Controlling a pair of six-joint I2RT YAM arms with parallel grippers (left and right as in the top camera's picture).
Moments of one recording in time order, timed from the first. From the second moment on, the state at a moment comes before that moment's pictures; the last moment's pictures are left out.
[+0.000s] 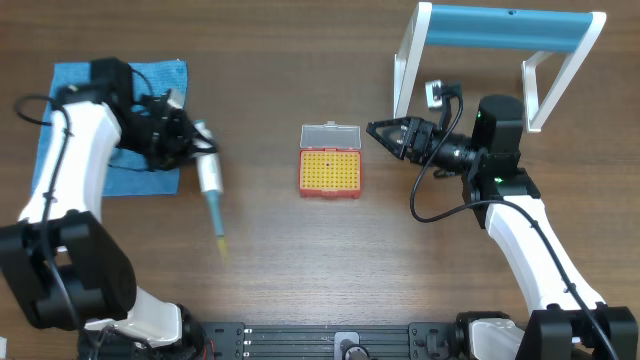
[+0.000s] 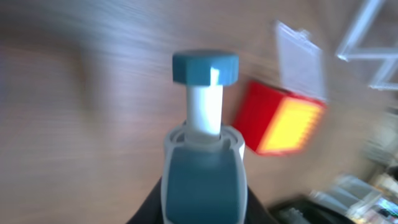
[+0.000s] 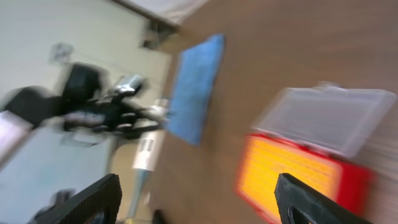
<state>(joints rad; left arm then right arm) 0.23 1.73 1.40 -1.23 0.54 -0.13 0.02 1.36 0.74 0.06 -0.98 0.65</state>
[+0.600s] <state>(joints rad) 0.43 2.51 2.30 -1.37 -0.07 0.17 0.04 1.15 1.23 -0.92 0.01 0.53</state>
